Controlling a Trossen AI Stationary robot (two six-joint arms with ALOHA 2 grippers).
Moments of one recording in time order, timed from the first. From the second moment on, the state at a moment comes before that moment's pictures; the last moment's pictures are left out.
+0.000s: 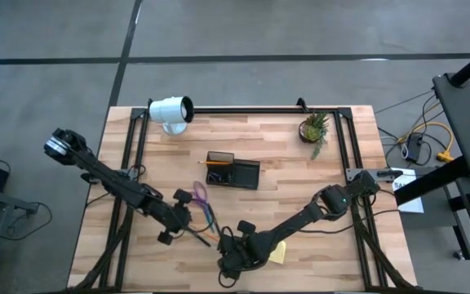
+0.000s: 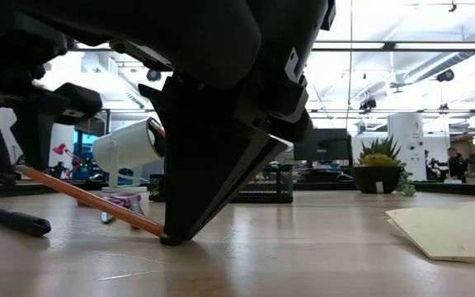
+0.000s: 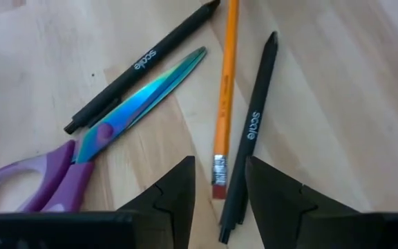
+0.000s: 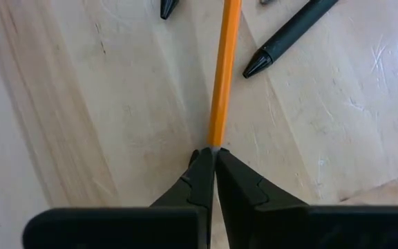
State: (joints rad) left arm -0.53 1.27 0.56 -0.24 -0.12 -0.15; right arm 0.51 2.49 2.06 -0.86 0.30 0.86
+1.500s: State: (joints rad) left arm -0.08 1.19 1.19 -1.19 -0.77 0.65; right arm 0.62 2.50 2.25 -1.56 0.52 1.26
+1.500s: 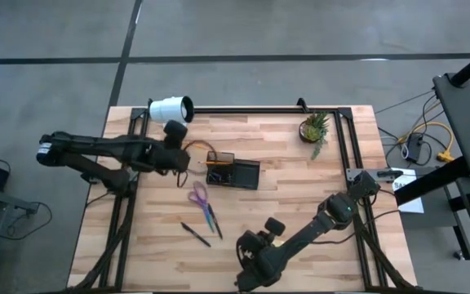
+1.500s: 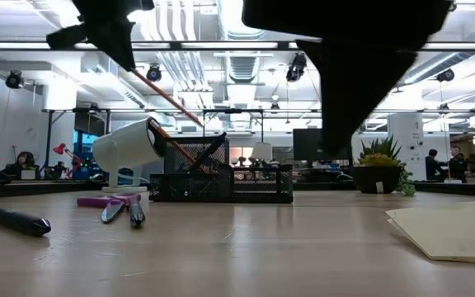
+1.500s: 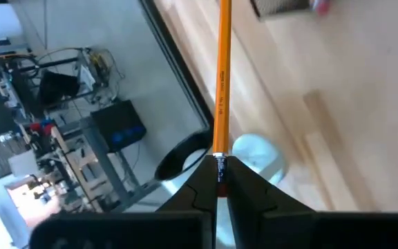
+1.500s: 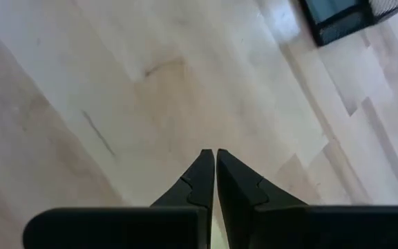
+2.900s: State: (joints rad) left arm -0.11 1.19 1.19 -1.16 -0.44 0.38; right arm 0.46 2.49 2.23 -1.27 0.29 0.98
